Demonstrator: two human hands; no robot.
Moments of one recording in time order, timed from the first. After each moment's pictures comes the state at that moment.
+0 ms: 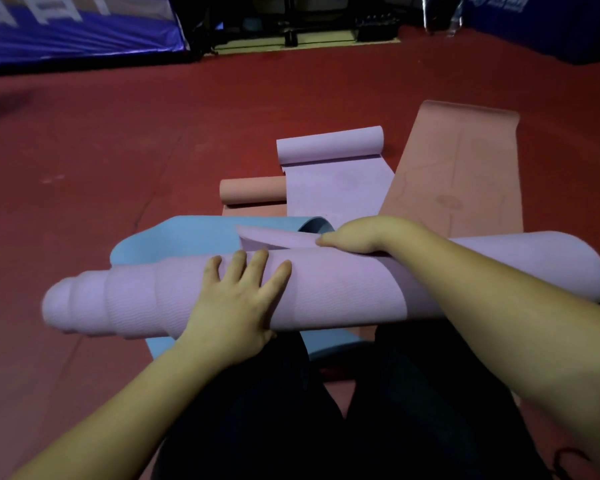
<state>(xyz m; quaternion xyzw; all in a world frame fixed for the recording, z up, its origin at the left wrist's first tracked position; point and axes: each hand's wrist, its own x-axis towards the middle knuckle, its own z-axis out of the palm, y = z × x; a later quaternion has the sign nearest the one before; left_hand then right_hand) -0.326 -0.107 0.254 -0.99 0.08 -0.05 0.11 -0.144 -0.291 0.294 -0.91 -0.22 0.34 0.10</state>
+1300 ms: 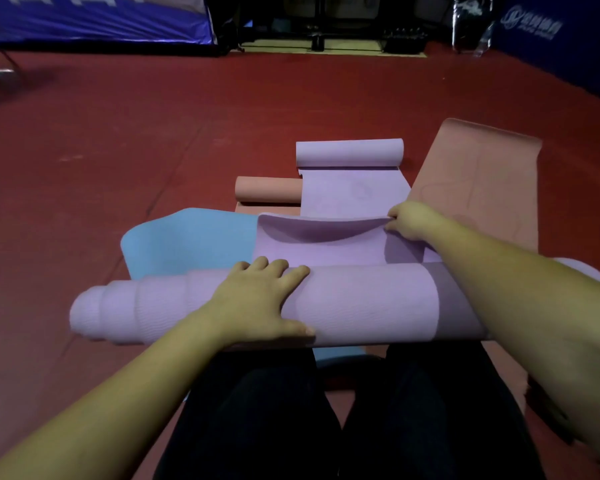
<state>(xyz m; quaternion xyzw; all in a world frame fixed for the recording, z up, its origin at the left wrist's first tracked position) -0.301 -0.084 0.250 -1.00 0.08 0.05 0.02 -0.042 -0.313 0.248 -0.97 -0.18 0.15 -0.03</state>
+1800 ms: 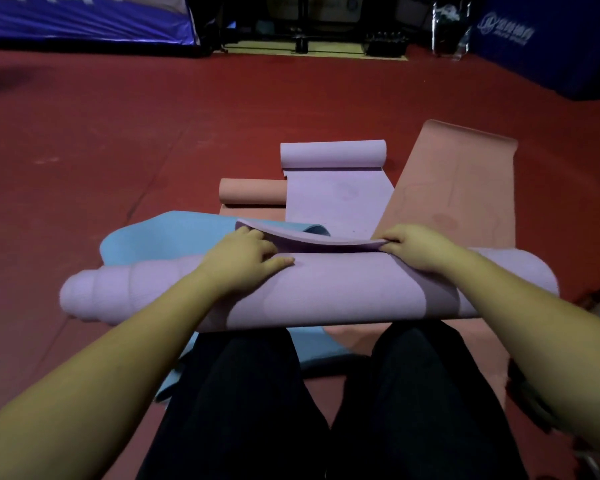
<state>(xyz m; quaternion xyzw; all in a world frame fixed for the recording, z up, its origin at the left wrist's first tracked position) -0.233 -0.067 0.243 -1.00 0.02 0.01 -0.09 -0.099 -0.367 0.254 -0.94 -0.29 0.12 0.11</state>
